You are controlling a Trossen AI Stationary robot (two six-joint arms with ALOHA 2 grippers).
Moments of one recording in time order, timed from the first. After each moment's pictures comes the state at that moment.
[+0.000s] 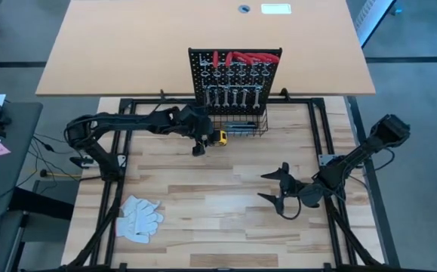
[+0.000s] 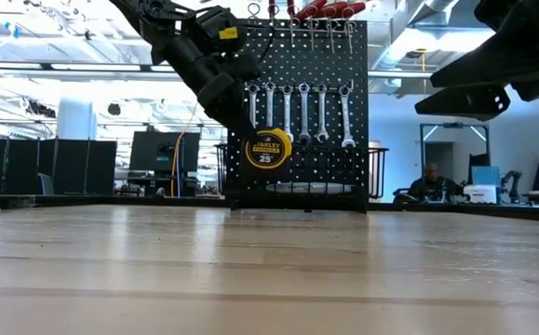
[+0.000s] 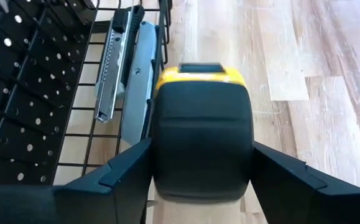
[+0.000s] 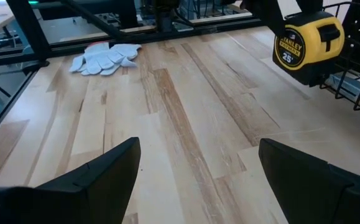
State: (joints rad) left arm 0.39 1.60 1.09 -0.22 0.10 0.36; right arm 0.63 1.22 0.34 0.46 0.81 0.41
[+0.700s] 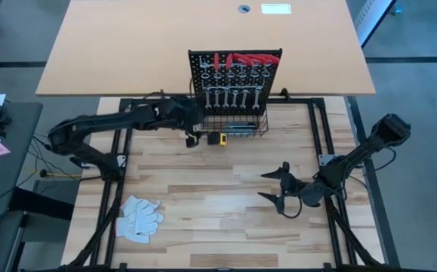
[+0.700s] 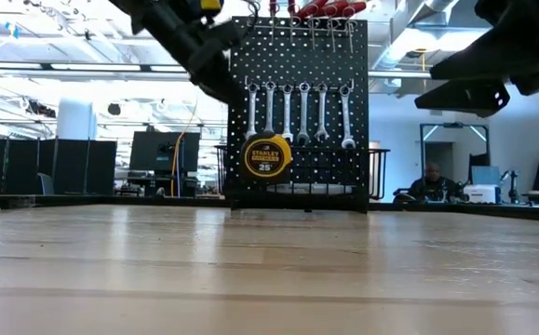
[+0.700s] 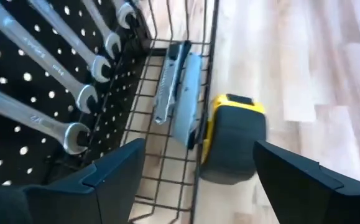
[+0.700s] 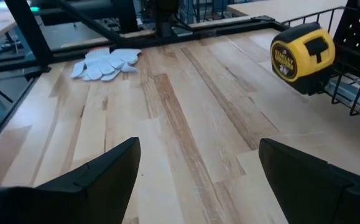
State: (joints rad) left arm 0.39 1.40 1.09 -0.33 0.02 0.29; right arm 0.63 1.19 0.34 0.44 0.81 0.41
